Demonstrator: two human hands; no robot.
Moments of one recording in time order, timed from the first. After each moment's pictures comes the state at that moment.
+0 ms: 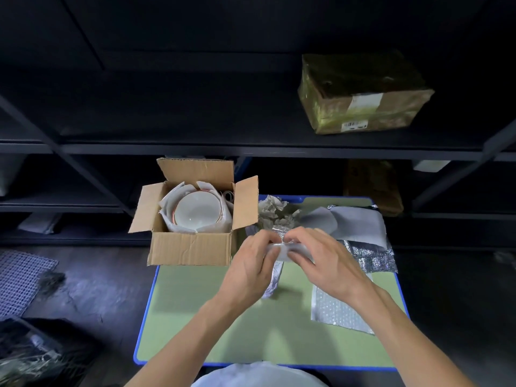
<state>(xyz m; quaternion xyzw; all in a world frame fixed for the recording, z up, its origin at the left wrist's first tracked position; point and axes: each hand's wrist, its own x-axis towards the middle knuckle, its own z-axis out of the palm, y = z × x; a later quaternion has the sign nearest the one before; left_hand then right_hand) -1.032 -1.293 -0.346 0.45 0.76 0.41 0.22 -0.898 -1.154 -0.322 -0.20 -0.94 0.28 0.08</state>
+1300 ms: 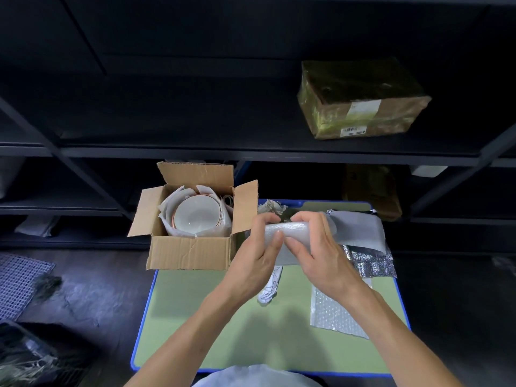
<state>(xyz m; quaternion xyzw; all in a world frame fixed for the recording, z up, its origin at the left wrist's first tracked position) -1.037 -1.281 -0.317 0.39 0.72 0.49 0.31 -0.914 -1.164 -0.309 -0.26 -0.86 0.40 0.17</state>
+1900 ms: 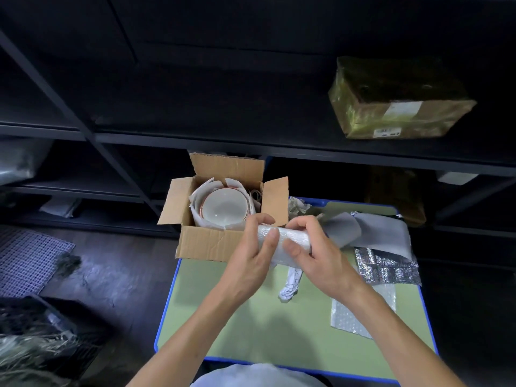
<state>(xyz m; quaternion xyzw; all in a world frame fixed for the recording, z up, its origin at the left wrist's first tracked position) -1.069 -1.327 -0.316 0.32 0.71 0.54 0.31 -0.954 -1.194 -0.311 -0.23 -0.83 0.49 0.12</state>
